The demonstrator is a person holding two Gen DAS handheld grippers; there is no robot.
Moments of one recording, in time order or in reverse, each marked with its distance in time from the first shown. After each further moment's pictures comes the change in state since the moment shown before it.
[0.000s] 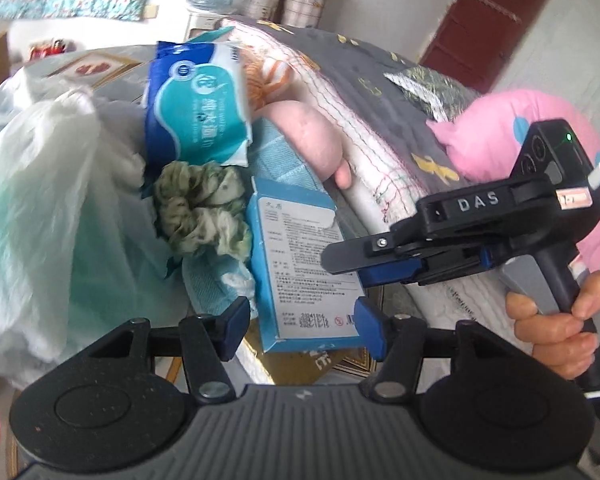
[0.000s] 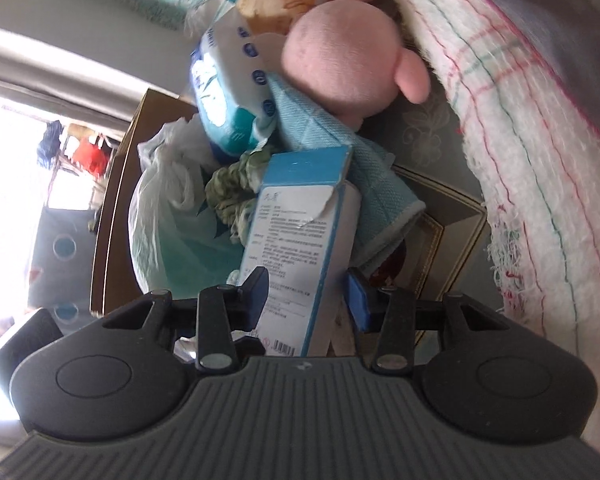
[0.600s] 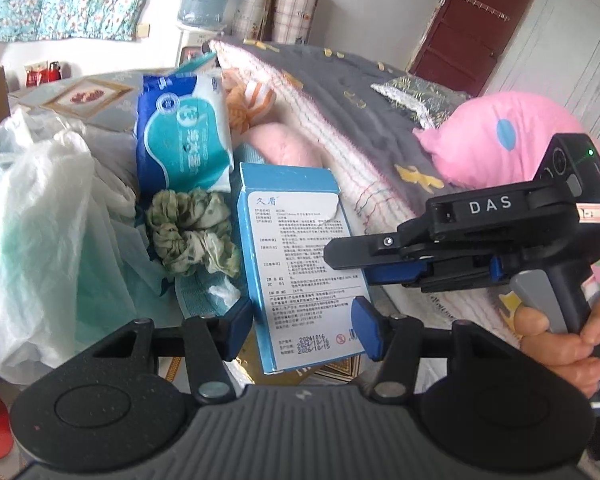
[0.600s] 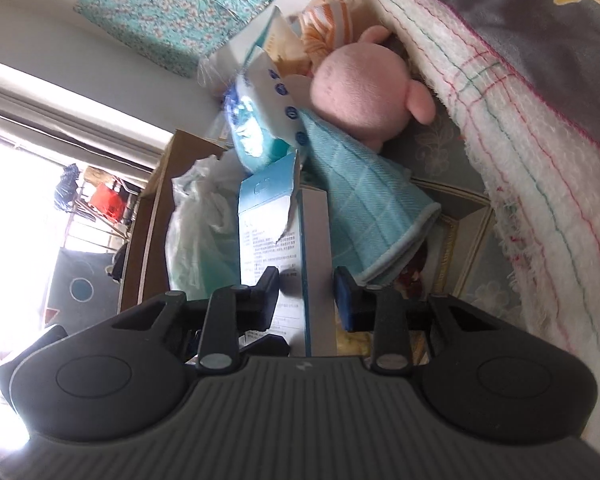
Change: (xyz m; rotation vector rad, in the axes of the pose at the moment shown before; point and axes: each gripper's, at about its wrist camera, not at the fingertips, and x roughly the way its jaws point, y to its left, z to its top) left arm -0.028 -0.017 0.005 0.026 -0.053 0.006; right arm -0.039 0.026 -0.028 0.011 -0.154 0.057
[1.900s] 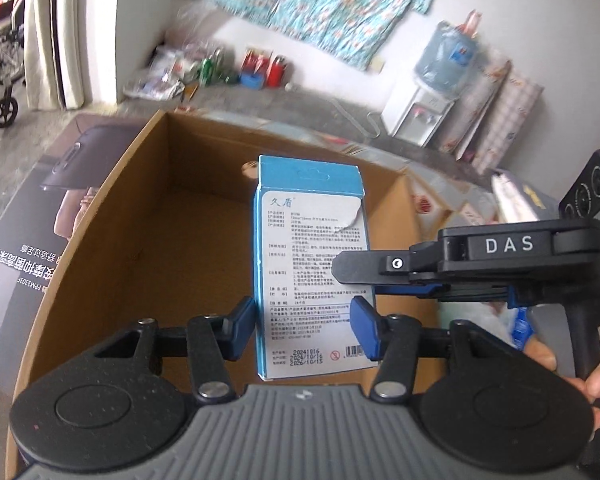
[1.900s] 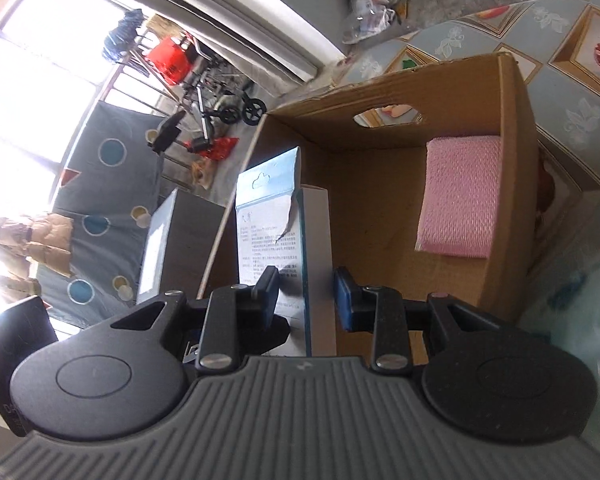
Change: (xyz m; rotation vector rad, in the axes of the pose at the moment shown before) left arm -0.156 0.324 0.107 -0.433 -0.044 0.387; right arm 0.346 0.334 0.067 -0.348 0.378 0.079
